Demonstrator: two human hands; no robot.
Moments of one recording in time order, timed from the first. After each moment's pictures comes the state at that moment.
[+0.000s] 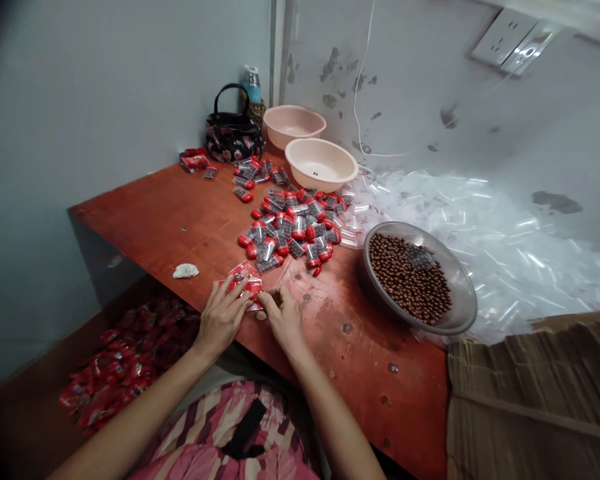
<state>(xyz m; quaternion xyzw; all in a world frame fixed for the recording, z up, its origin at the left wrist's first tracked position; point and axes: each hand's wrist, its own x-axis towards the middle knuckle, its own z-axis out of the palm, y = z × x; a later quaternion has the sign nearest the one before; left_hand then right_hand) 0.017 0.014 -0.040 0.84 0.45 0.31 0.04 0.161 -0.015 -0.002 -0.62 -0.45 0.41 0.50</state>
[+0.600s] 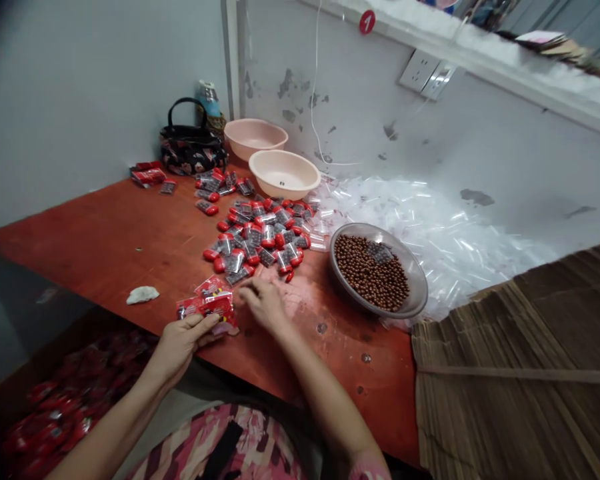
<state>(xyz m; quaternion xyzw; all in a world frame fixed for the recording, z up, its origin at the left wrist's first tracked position) 0.025 0.013 -0.007 0.36 0.46 0.36 0.73 0.198 0.019 0.011 -0.62 -0.61 0.30 0.40</state>
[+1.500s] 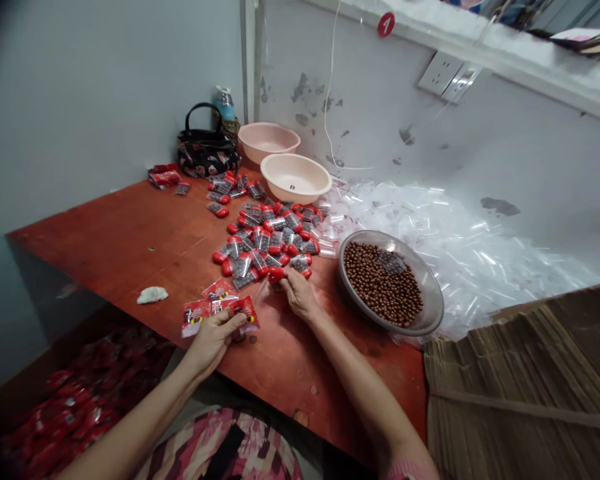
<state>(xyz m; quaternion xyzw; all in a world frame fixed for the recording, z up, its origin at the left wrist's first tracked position) 0.063 0.014 -0.009 0.37 0.41 0.41 0.72 0.268 0.034 -0.002 -0.58 -0.70 0.21 0.36</state>
